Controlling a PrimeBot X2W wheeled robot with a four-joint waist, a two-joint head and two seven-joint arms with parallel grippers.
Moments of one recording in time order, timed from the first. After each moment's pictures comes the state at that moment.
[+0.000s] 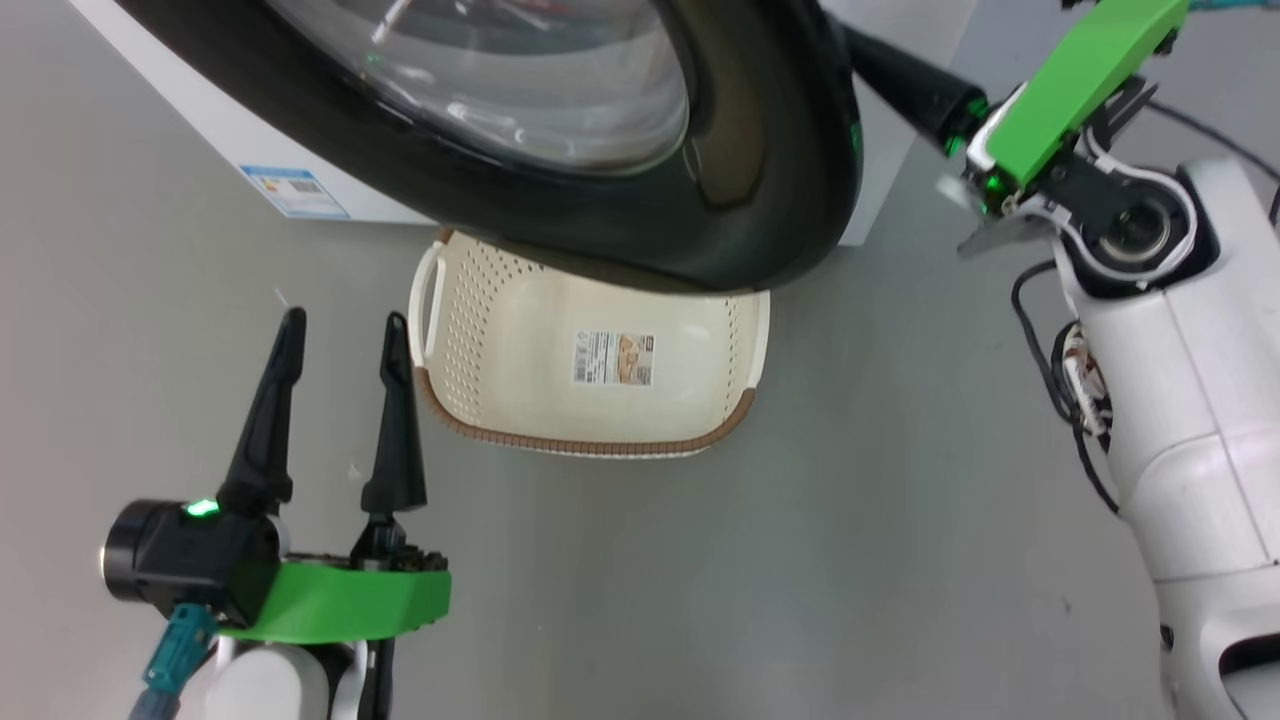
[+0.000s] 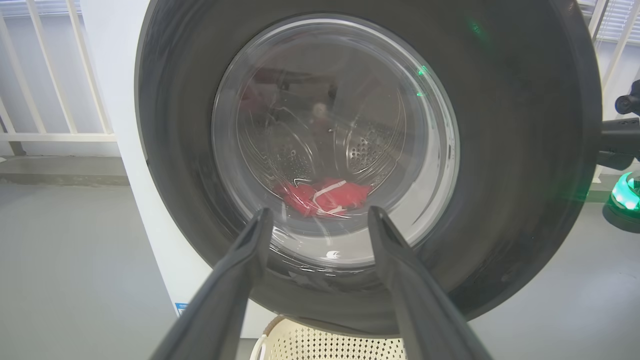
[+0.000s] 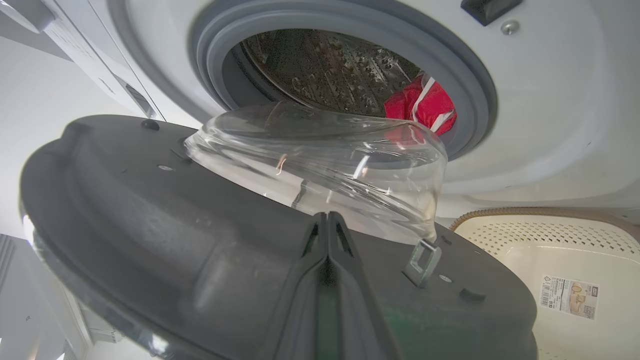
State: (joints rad) left arm -0.27 0.03 -0.09 0.00 -0.18 0.04 -0.26; right arm -0.96 -0.08 0.13 0.58 1.37 0.12 0.59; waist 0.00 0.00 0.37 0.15
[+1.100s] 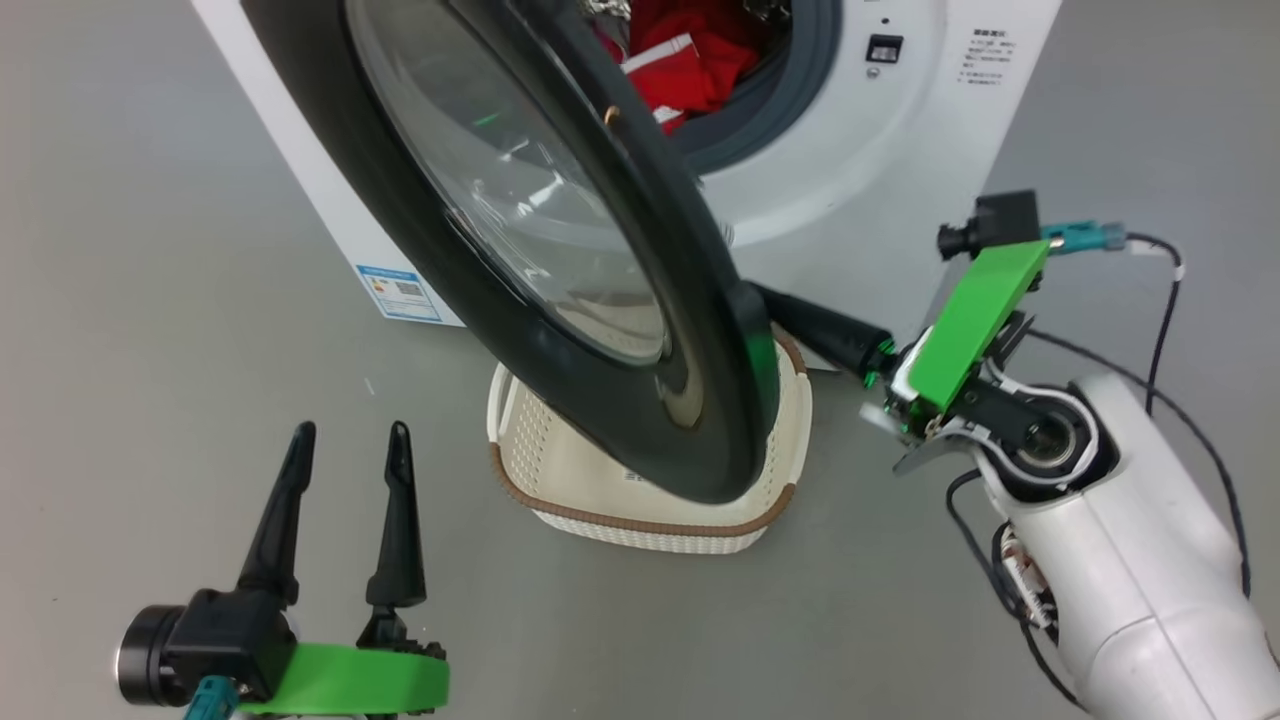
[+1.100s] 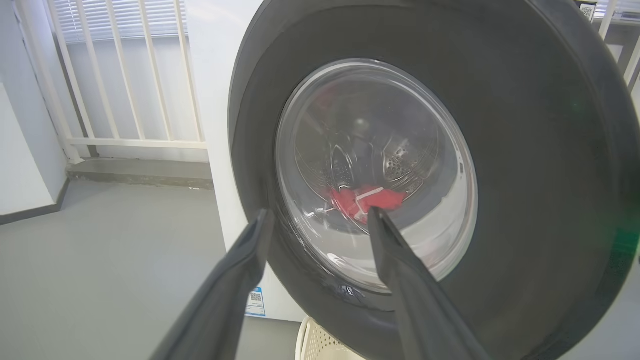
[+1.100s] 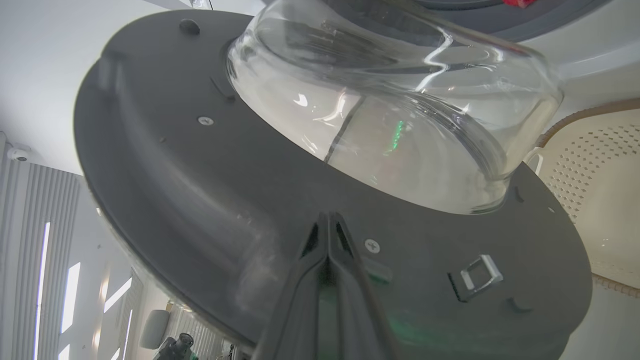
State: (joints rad) left arm -0.12 0.05 -0.10 0.00 -0.18 0.08 -0.23; right arm -0.64 -0.08 0.24 0.45 1.51 0.12 0.62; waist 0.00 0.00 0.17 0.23
